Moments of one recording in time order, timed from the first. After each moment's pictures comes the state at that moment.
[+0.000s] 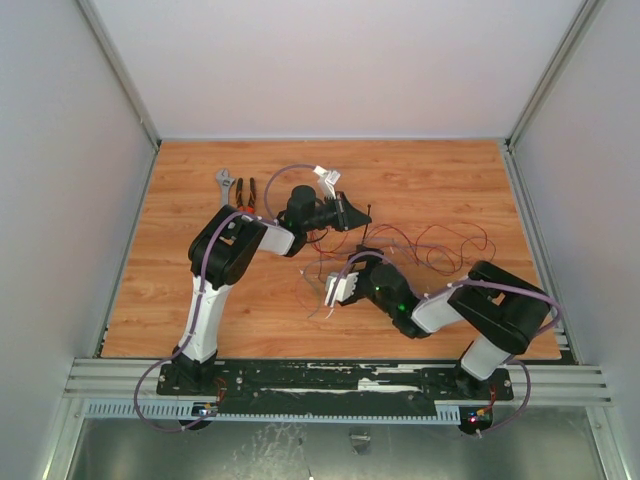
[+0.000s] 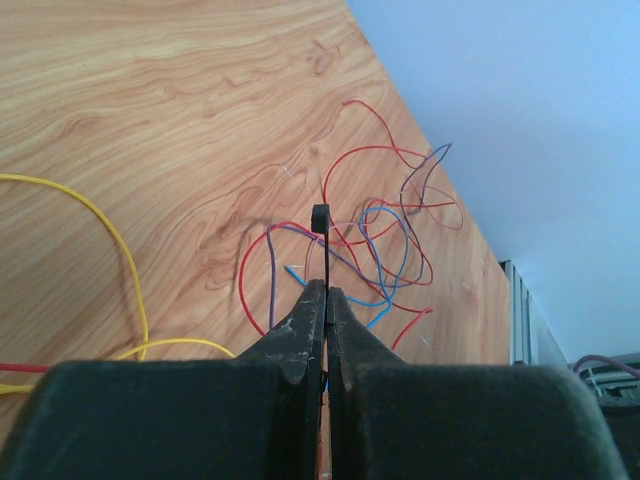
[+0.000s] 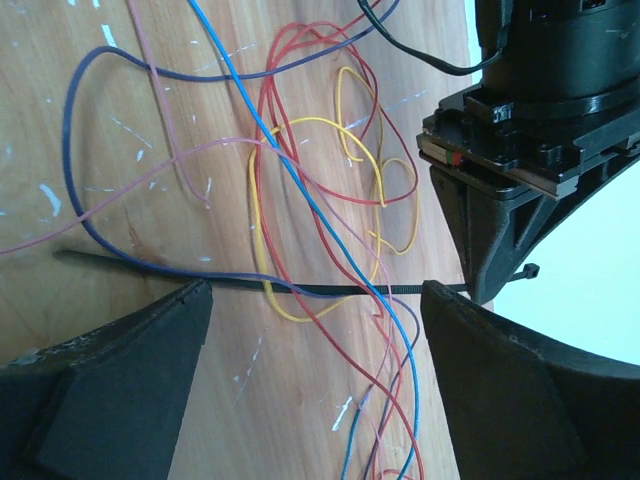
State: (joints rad) left arm -0.57 2.20 1.17 0.92 0.58 -0.74; right arm 0.87 1.64 0.35 0.96 0.16 -0.99
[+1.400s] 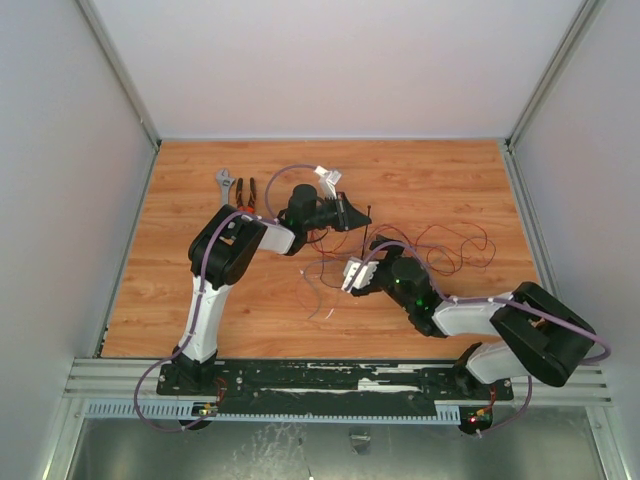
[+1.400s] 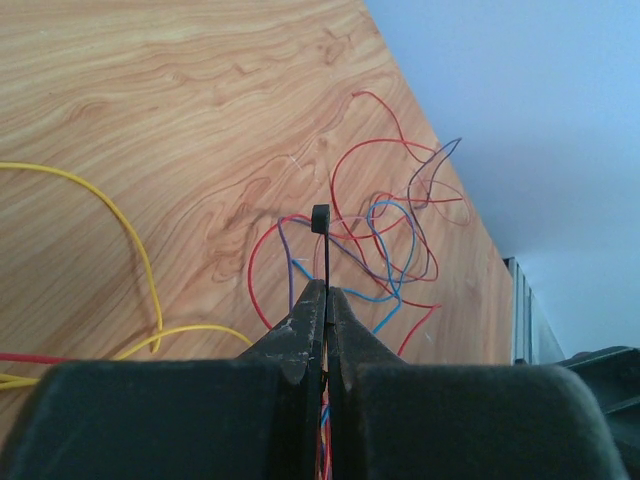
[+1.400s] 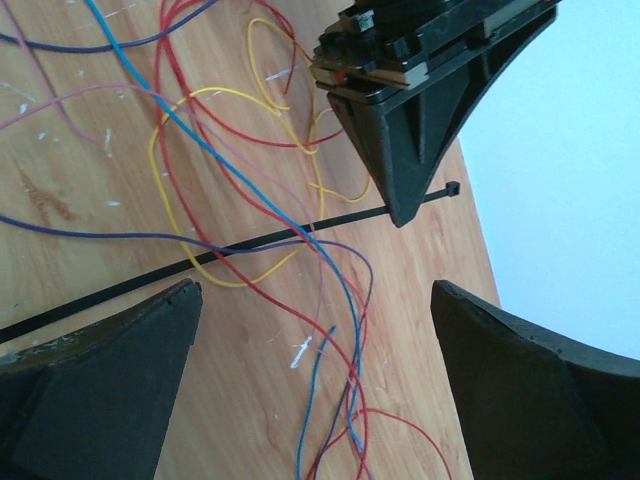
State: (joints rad) left arm -0.57 2.20 1.18 0.87 0.58 -0.74; right arm 0.76 1.38 0.29 0.81 0.12 -0.90
